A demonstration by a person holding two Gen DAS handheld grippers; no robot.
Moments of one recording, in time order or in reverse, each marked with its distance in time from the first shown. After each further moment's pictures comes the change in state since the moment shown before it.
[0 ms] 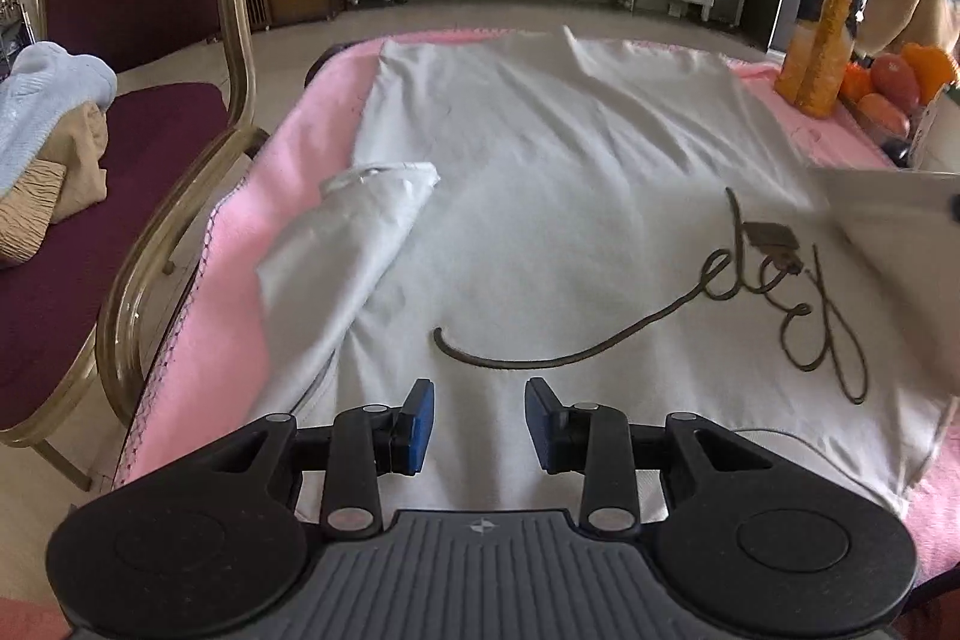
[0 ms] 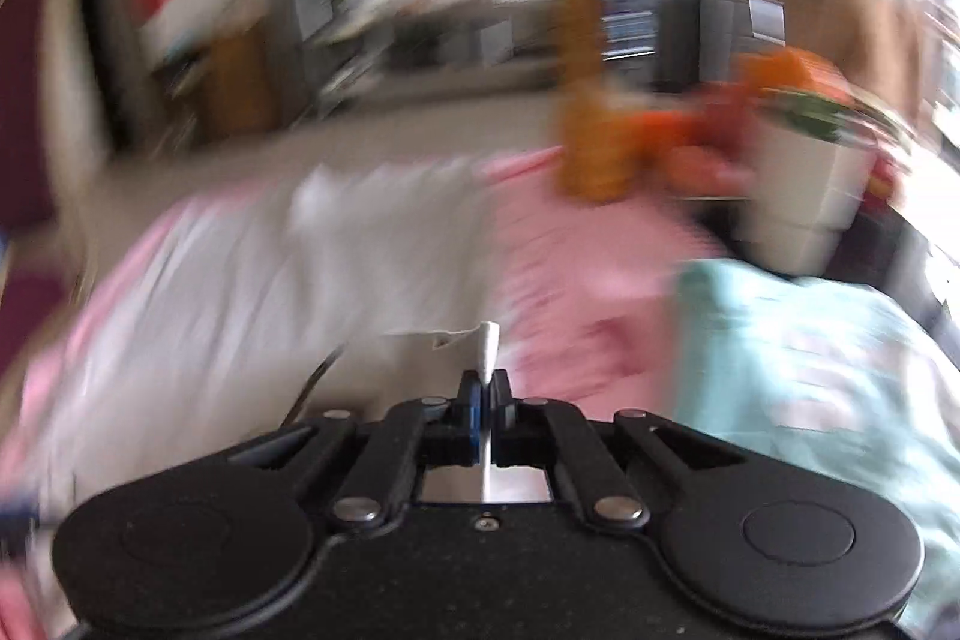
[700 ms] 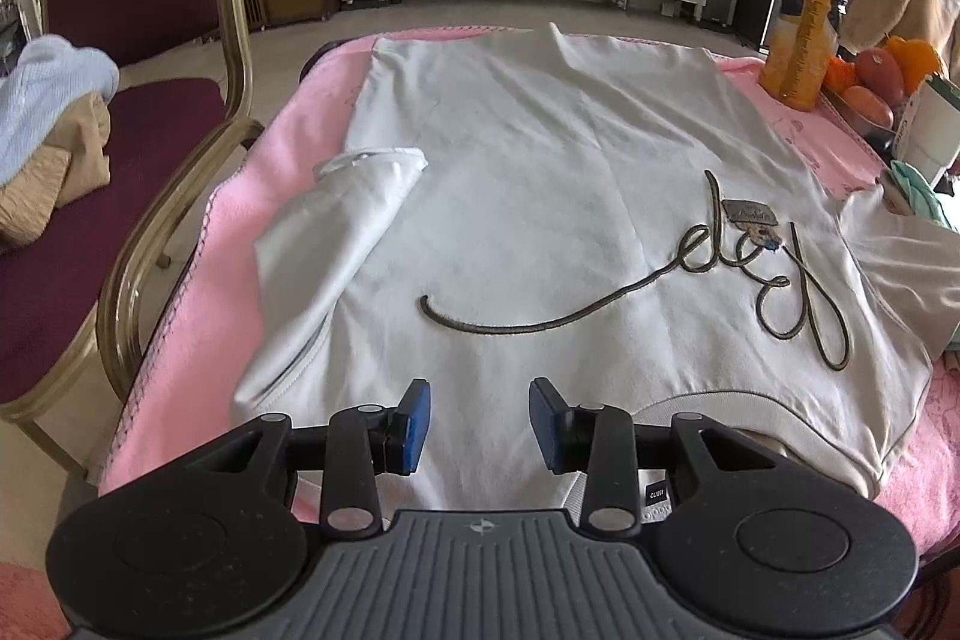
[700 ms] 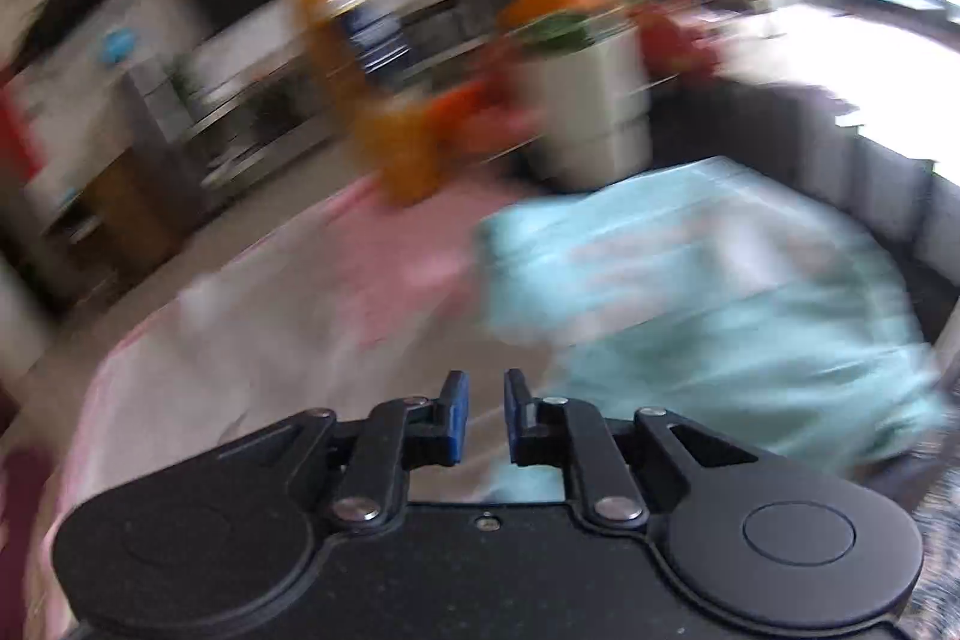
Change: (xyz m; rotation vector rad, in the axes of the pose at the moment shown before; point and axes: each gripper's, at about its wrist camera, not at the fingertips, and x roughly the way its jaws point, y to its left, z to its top) left arm -0.006 -0.005 -0.014 -0.002 0.020 0.003; right arm -0.017 -0.059 -0.026 0.256 0.072 0.043
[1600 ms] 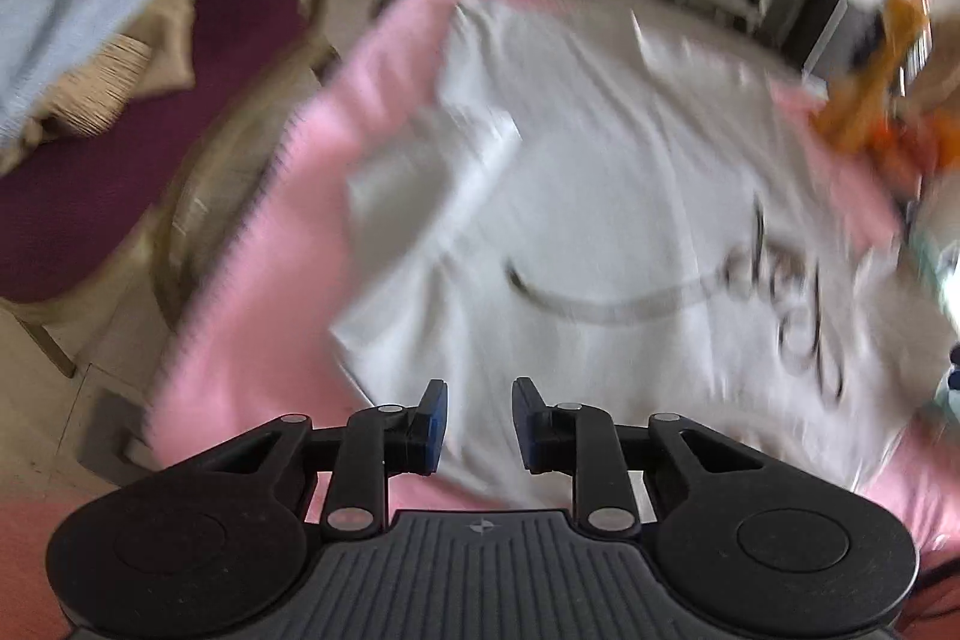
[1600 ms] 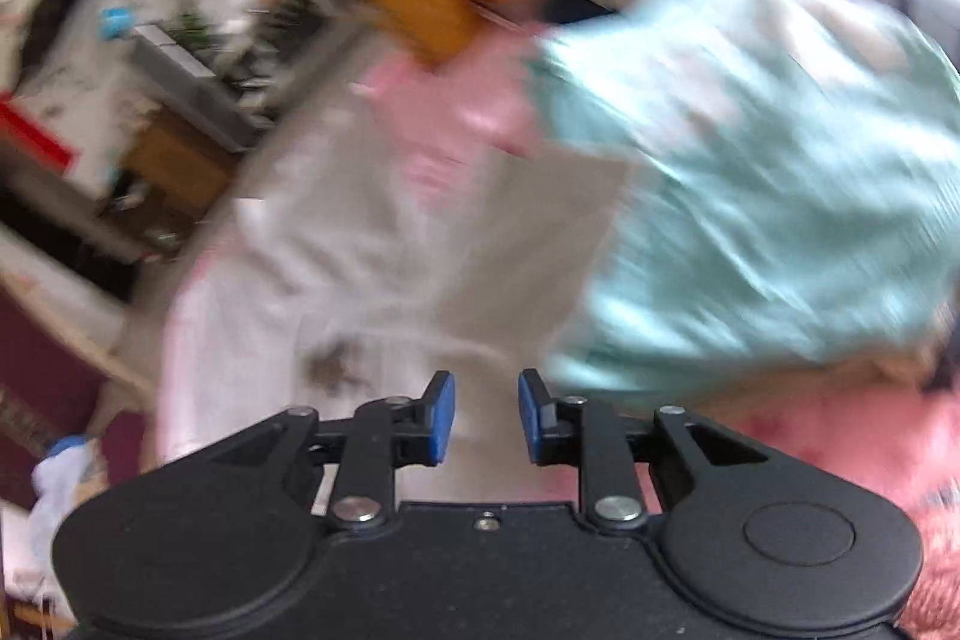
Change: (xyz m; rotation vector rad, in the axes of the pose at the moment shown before) left arm -0.030 0.081 0.019 -0.238 0.064 -0.028; right arm 0.005 0.002 -0.002 0.174 0.186 0.134
